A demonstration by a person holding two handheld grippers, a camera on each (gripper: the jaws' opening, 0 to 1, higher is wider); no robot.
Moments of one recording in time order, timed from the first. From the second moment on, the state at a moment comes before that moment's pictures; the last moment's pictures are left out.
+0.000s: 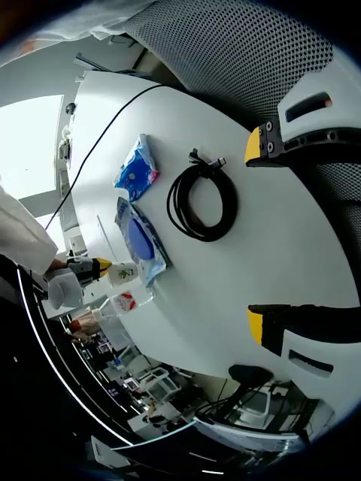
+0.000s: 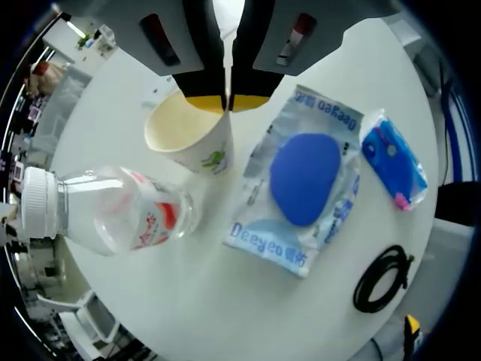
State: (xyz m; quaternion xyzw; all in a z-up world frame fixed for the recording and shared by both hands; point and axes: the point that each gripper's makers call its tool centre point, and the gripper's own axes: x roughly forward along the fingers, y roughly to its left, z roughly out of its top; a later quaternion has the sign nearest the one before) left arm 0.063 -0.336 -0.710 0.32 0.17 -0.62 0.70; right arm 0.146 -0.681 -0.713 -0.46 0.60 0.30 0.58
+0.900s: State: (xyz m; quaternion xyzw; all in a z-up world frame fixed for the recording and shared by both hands) left arm 0.064 -0.335 -0.710 0.32 0.17 -0.61 0.70; right arm 0.155 -0.675 -0.724 -0.48 0.59 0.30 0.57
